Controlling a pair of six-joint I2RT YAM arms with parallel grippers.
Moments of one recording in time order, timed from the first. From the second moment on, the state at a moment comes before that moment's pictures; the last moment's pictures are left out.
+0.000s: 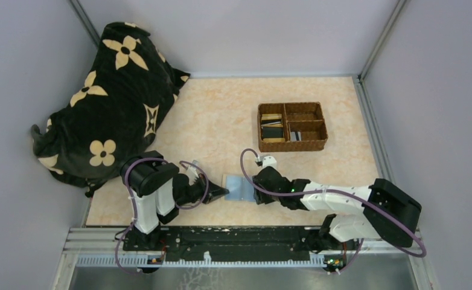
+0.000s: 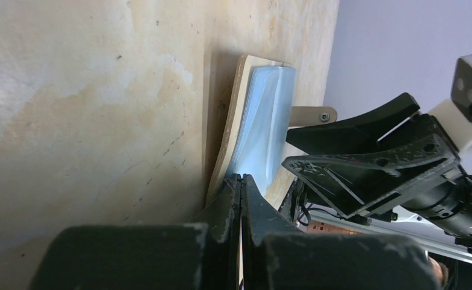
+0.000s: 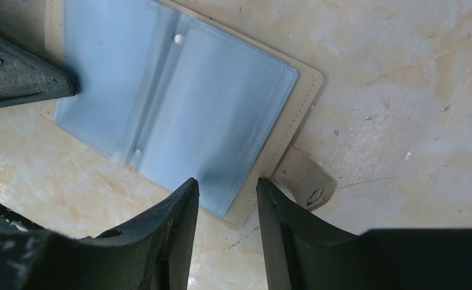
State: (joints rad) left arm -0.67 1.93 0.02 1.52 0.33 -1.26; right arm 1.03 1.22 0.50 -0.14 0.22 0.63
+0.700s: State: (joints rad) left arm -0.67 1.94 0.03 1.52 0.34 -1.28; right arm 1.02 1.27 0.47 -0.04 0.21 0.65
